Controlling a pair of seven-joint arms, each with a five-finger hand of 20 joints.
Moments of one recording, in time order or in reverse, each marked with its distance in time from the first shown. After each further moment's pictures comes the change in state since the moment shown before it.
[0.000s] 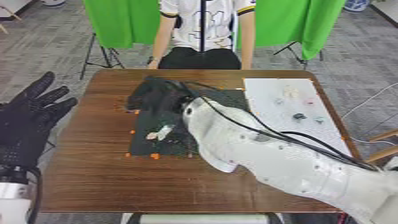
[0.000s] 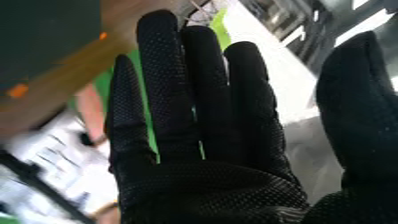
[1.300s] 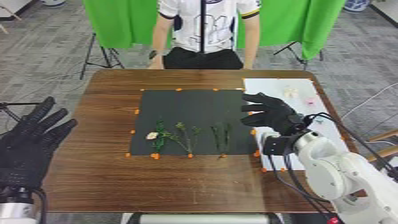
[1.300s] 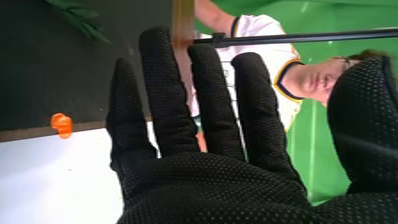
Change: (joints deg) left arm 5.8 0.5 3.4 0.9 -5.4 2.7 6.1; right arm -49.0 18.0 47.8 -6.8 33.9 2.0 -17.4
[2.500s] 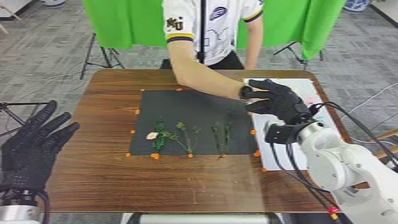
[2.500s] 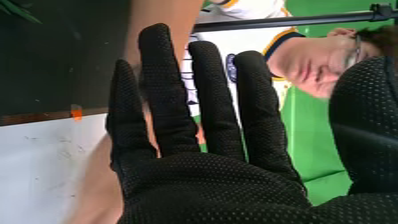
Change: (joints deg) left arm 1.7 3.1 1.3 -0.1 -2.7 2.5 3.4; right arm 2.8 0.1 0.2 0.1 1.1 2.7 -2.5
